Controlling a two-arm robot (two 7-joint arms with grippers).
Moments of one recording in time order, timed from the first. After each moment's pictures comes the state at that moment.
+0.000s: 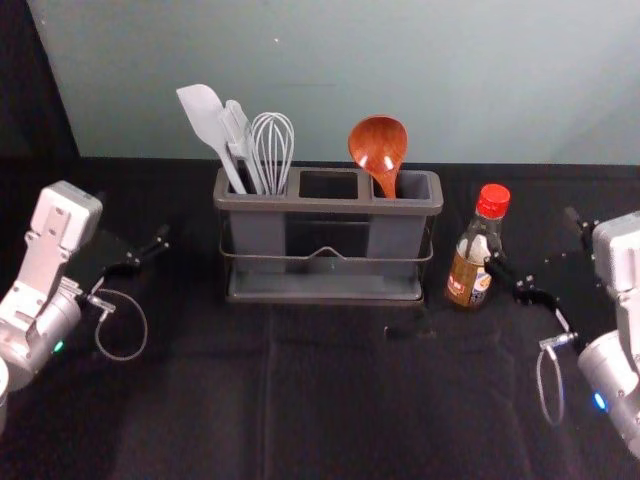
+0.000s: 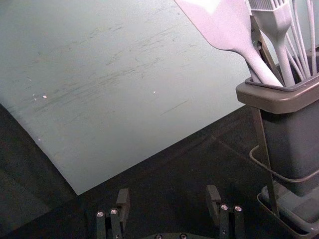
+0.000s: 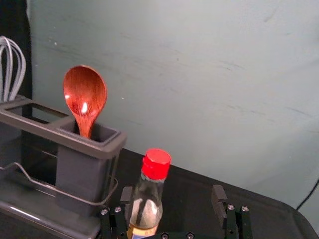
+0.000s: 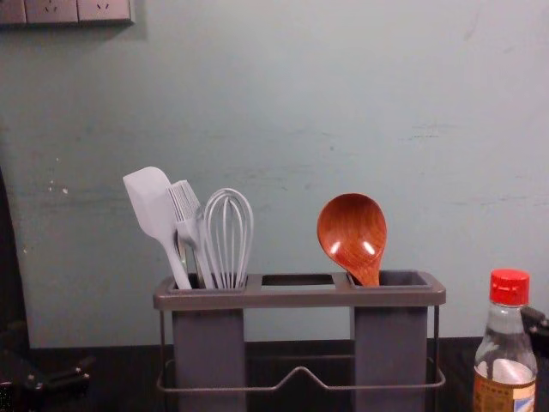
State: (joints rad) left arm -0.20 0.60 0.45 -1.41 -0.25 -0.12 0.03; right arm -0.16 0.34 -0.16 -1.87 -0.02 0.06 -0.02
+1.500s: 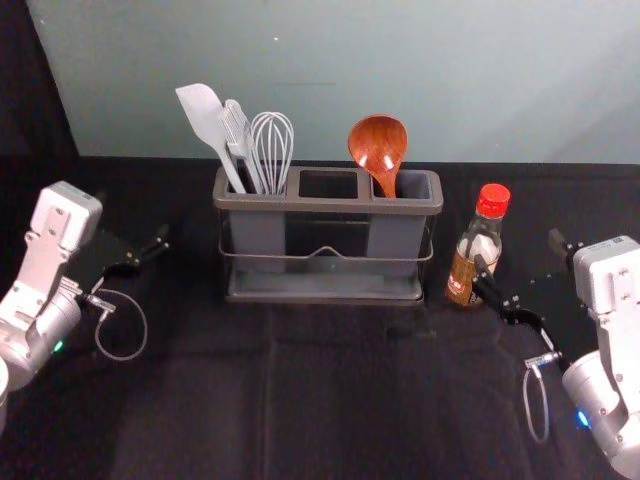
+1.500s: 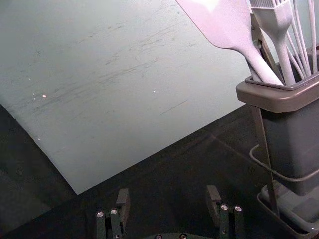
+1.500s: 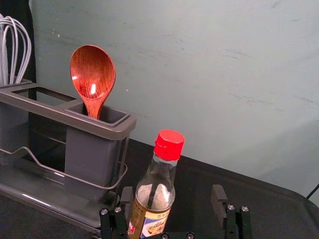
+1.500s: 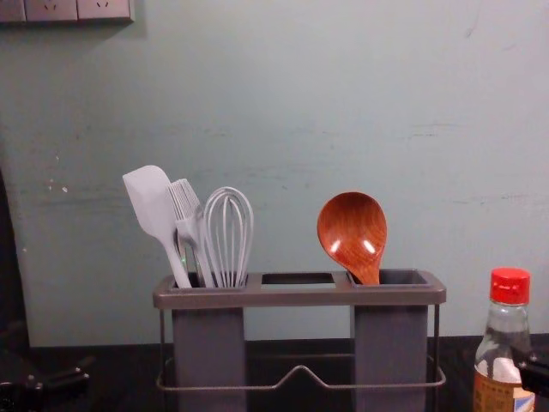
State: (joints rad) left arm -0.20 0.60 0.45 -1.41 -0.25 -0.12 0.03; right arm -0.18 0.29 -0.16 -1.81 -0.06 0.02 -0.01
